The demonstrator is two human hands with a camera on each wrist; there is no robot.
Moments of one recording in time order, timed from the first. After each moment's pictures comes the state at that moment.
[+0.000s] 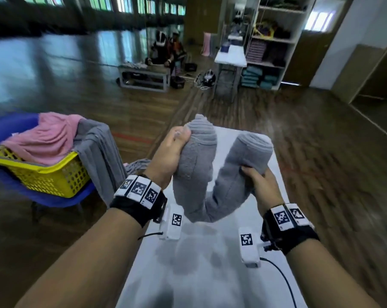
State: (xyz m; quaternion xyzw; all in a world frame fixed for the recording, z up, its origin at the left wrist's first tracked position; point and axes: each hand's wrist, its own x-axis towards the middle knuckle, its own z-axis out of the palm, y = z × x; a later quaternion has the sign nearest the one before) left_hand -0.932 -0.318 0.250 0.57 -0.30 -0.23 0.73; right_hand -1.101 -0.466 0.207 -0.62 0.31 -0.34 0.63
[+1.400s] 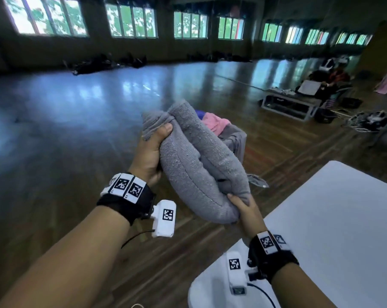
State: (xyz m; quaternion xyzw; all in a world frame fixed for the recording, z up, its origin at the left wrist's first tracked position) left_hand -0.983 0.025 0.283 0.41 -0.04 0.04 0.91; right_hand -1.012 -0.200 0.141 -0.58 0.07 -0.01 0.81
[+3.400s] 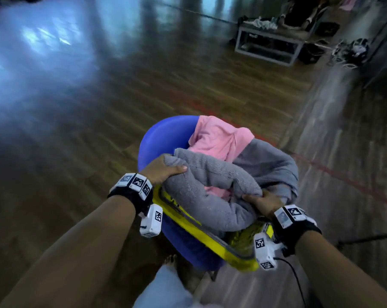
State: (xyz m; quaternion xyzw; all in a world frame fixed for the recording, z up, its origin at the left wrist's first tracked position) left_hand -0.068 0.104 0.045 0.77 -0.14 -0.28 0.56; right_hand -0.222 -0.187 0.005 -0.83 0.33 0.11 0.43
